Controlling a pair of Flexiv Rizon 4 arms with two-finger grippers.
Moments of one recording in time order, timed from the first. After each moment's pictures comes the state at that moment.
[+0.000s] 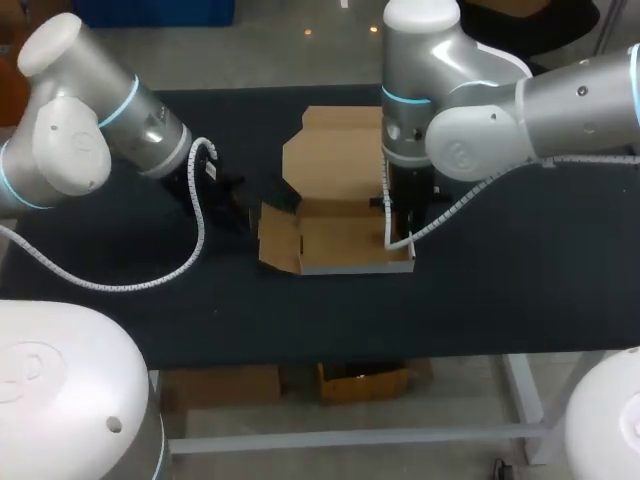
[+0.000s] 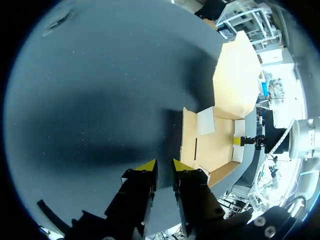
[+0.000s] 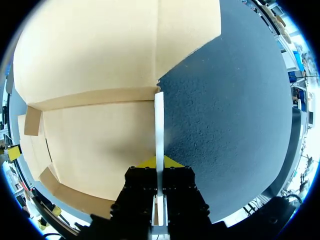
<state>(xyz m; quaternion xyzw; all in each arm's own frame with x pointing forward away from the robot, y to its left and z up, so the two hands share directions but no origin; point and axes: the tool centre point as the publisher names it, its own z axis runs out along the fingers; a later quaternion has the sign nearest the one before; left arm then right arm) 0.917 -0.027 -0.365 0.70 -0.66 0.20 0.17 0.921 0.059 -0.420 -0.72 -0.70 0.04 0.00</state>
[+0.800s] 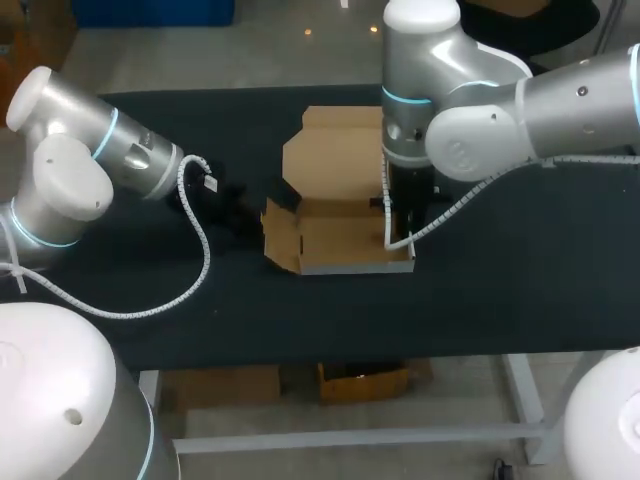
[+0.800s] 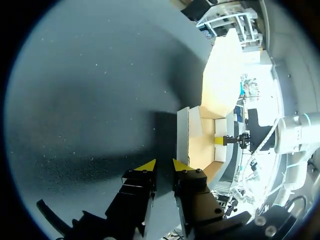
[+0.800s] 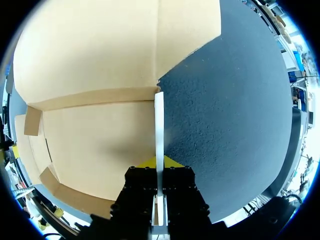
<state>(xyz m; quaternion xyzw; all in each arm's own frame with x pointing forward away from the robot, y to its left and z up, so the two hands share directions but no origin) 0.922 -0.058 -0.378 0.66 -0.65 0.30 0.25 0.921 0.059 -0.420 -0.72 -0.70 0.04 0.00</state>
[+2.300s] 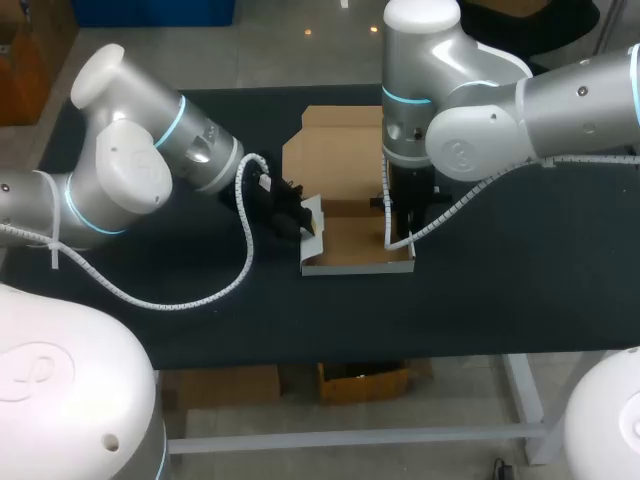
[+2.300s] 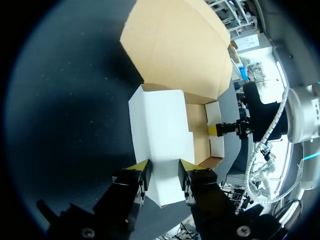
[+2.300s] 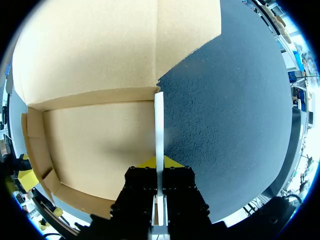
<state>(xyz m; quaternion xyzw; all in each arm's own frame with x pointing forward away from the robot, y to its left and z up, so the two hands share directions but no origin) 0.907 -0.133 -0.369 0.64 -0.70 0.26 0.20 0.921 0.058 -0.420 -0.72 -0.70 0.04 0.00</state>
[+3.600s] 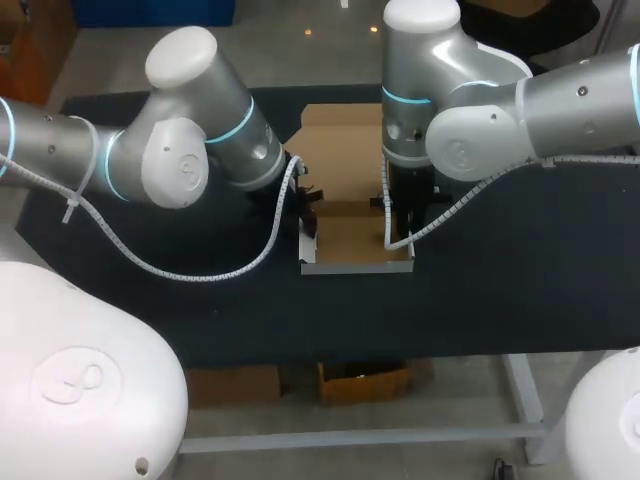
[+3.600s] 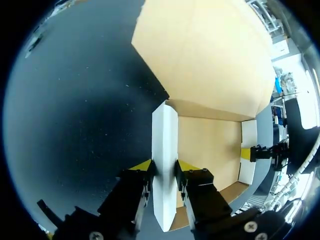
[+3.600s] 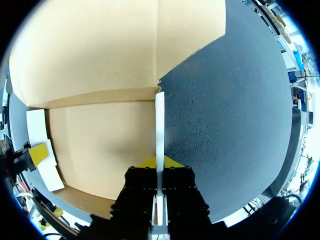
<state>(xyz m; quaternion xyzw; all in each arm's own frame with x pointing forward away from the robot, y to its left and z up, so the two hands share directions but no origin) 0.932 -0.127 -0.401 0.71 -0.68 0.17 0.08 0.921 0.059 -0.420 -0.72 -0.70 0.04 0.00</state>
